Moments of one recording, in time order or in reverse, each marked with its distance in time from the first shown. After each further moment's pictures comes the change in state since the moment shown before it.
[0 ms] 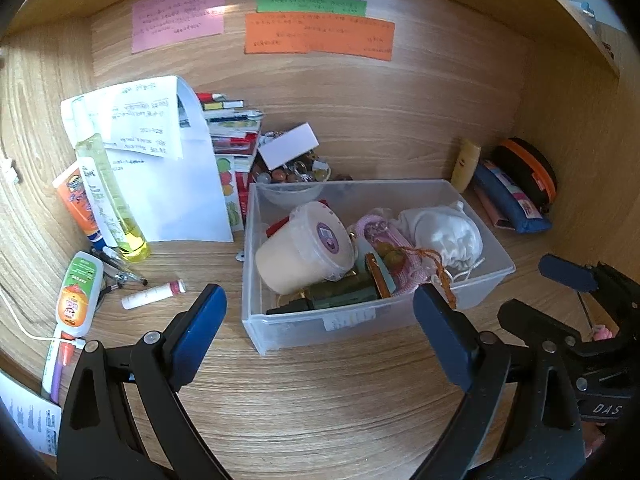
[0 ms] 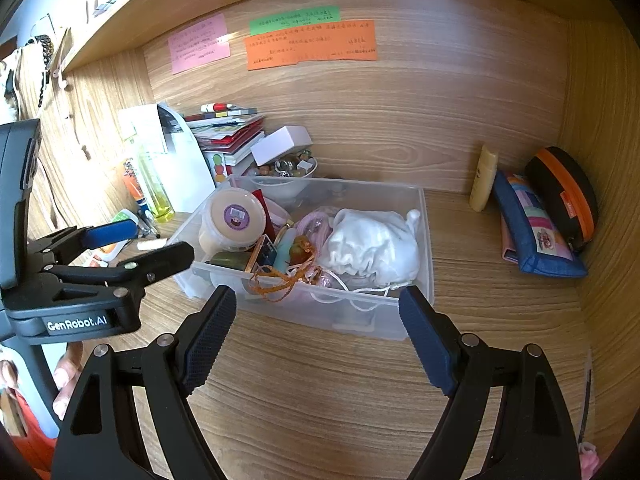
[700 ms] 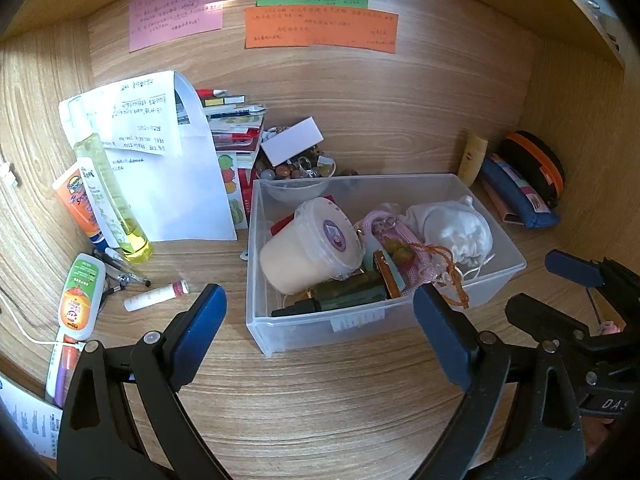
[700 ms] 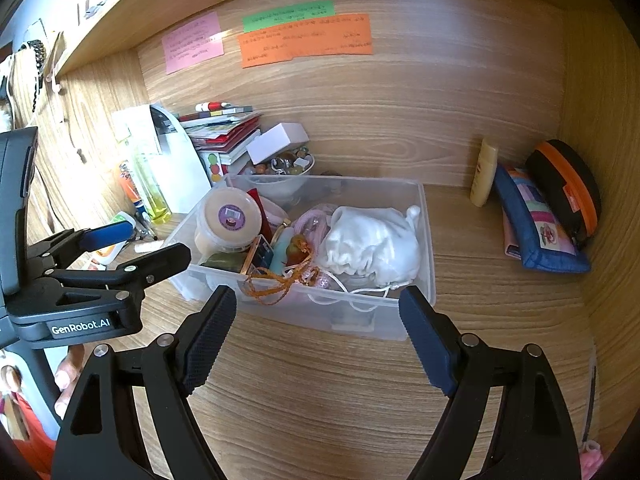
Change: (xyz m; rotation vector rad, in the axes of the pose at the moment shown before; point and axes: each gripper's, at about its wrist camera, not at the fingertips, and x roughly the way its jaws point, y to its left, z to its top) left arm 0.009 0.000 0.000 0.023 0.020 0.016; right arm 0.006 -0.002 0.001 0.015 0.010 0.005
